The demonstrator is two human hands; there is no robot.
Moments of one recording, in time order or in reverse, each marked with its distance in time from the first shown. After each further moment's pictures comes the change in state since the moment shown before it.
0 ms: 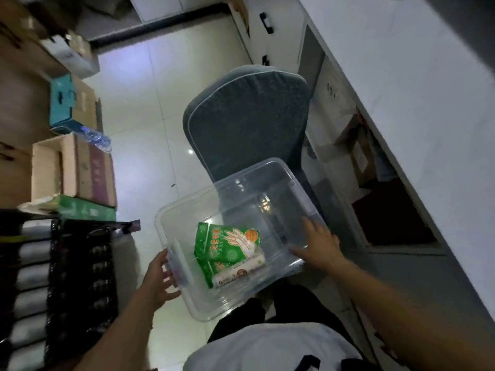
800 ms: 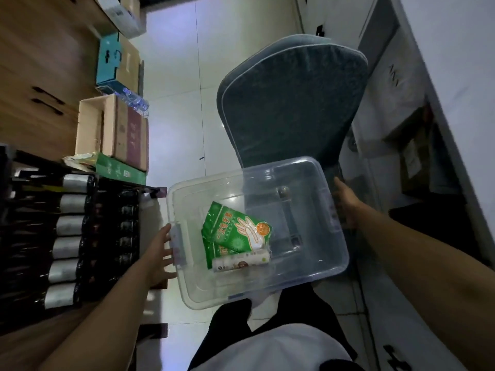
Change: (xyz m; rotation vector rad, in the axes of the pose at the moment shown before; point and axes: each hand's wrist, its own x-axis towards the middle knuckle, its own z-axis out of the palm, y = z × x) left_hand 0.004 0.010 -0.030 0.037 0.072 -0.022; right_hand 0.136 -0.006 -0.042 0.966 -0.259 0.358
